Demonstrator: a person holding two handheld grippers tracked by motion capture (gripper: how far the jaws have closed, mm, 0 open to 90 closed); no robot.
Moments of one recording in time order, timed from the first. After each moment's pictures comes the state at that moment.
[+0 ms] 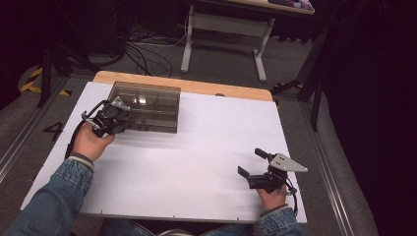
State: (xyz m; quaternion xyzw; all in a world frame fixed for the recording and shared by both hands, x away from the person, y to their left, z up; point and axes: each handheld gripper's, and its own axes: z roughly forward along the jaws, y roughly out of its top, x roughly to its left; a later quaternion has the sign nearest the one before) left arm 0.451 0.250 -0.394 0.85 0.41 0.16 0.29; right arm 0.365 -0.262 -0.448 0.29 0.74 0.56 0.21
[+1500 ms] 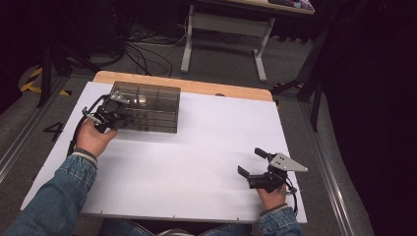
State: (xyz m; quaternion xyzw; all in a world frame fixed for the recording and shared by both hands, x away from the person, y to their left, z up) left arm 0.459 0.249 -0.384 0.83 0.42 0.16 0.31; right arm 0.366 -0.262 -0.448 0.29 0.74 0.57 0.21
